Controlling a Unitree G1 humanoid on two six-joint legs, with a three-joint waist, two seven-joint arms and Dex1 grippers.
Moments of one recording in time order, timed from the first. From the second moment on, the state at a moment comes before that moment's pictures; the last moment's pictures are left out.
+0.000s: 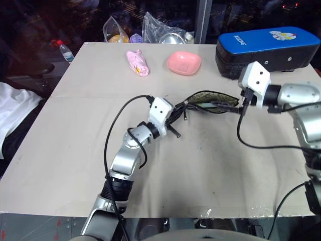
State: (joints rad) left arm -0.37 0.23 -0.15 -0.09 -0.15 0.25 -0.52; right arm -0.62 -0.70 0.03 -0.30 0.31 0.66 0.98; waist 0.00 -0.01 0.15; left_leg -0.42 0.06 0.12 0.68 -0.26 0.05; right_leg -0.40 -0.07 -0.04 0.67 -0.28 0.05
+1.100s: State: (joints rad) left arm -0.32 0.29 -0.21 -0.09 -0.09 0.16 -0.60; right arm -0.62 0.00 -0.25 -0.34 0.64 1.50 0.29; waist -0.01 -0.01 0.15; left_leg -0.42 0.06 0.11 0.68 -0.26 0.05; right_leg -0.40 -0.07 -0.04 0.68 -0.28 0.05
